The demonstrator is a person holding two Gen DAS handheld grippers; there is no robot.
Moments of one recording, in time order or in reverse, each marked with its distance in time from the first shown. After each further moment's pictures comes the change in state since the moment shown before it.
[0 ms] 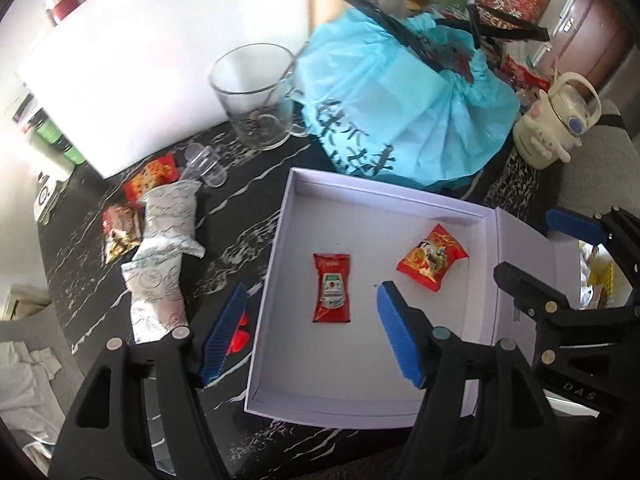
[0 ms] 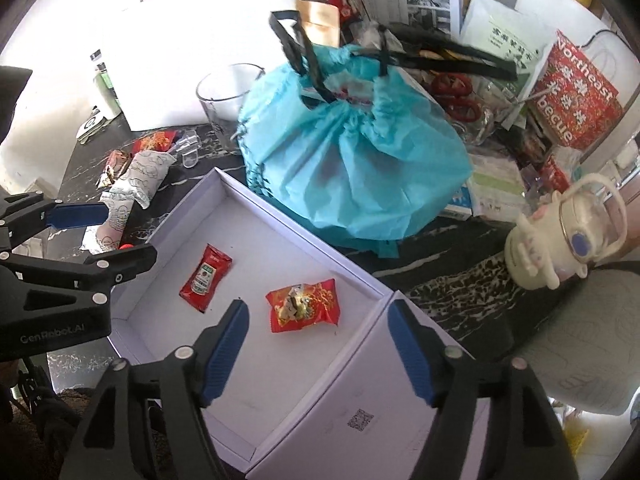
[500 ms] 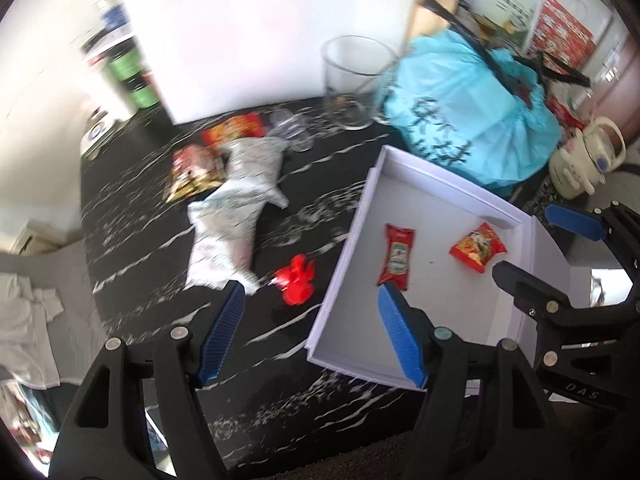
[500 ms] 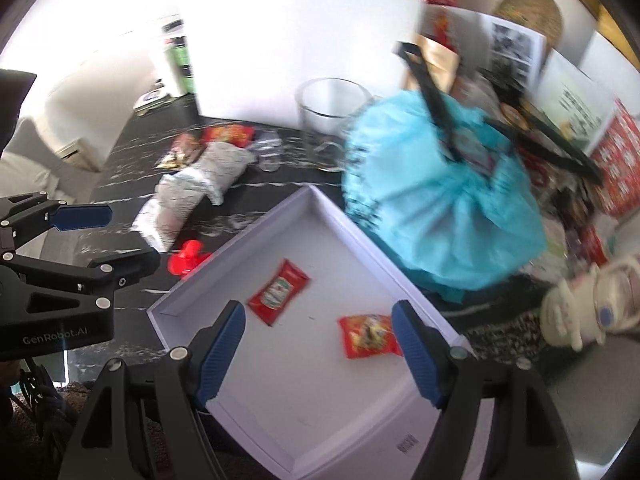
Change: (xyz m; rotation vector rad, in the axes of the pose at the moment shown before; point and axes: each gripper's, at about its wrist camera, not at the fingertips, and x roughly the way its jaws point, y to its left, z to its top) left arm -0.031 0.066 -0.046 -0.198 -0.010 0.074; right arm -0.007 0.075 0.017 -0.232 -0.034 0.120
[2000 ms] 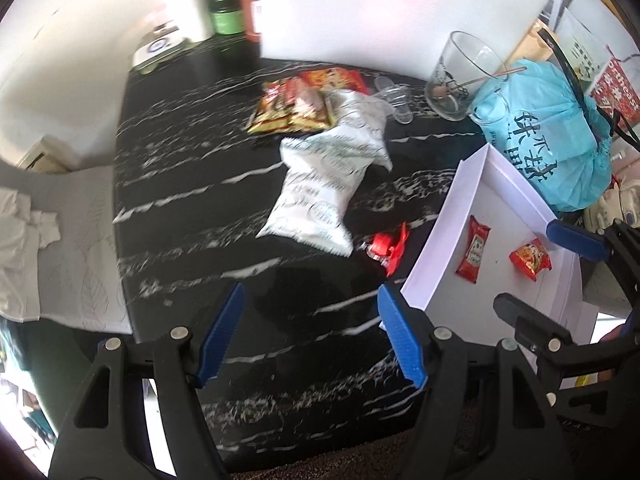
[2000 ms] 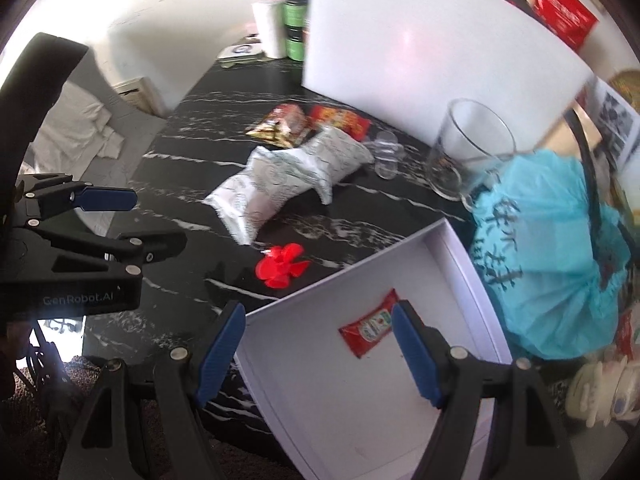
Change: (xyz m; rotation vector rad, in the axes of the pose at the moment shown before) left arm 0.027 0.086 -0.026 -0.142 0.063 -0.033; right arm 0.040 0.077 0.028 -0.229 0.078 0.112
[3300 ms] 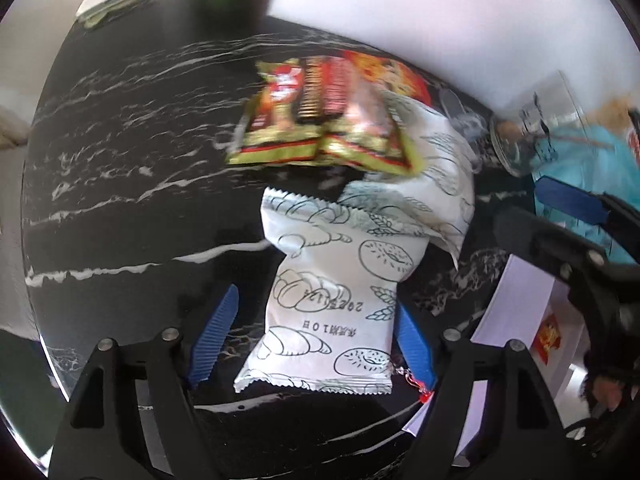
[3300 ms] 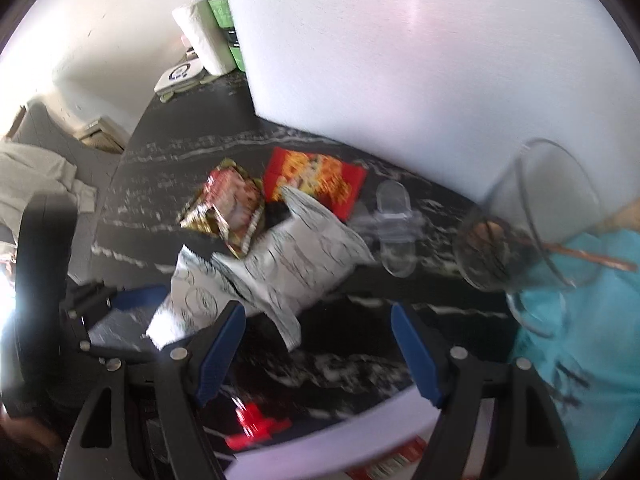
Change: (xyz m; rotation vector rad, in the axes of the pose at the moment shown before) left arm 0.121 0.060 0.076 -0.141 0.097 -0.168; right arm 0.115 -0.025 0.135 0.064 0.053 0.106
